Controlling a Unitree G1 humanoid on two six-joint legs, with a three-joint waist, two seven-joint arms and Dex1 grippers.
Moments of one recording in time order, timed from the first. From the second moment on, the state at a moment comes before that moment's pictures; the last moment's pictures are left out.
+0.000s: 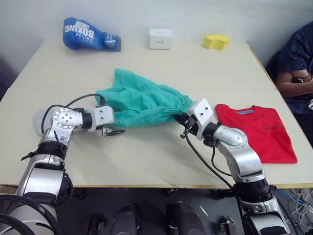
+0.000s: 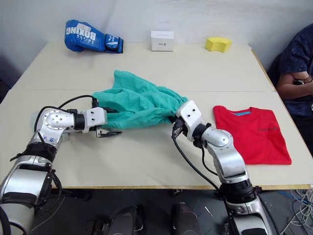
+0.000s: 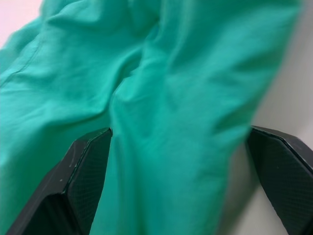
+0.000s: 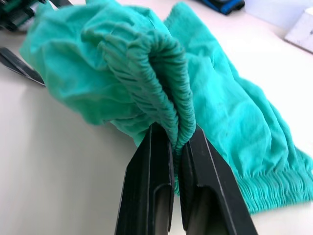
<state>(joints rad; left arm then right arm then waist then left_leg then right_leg) -0.86 0.67 -0.14 0.96 0.15 -0.56 -0.94 -0.45 -0.35 0.10 -0.22 0.13 0.45 0.63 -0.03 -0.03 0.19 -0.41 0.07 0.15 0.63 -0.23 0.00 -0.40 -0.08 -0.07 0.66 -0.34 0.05</state>
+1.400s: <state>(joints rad) 0.08 1.17 0.18 -0.25 -0.41 0.53 -1.37 -0.25 -0.63 0.13 0.14 0.15 -0.36 1.09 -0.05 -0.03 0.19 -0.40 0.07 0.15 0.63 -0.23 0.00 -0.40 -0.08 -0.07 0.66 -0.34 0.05</state>
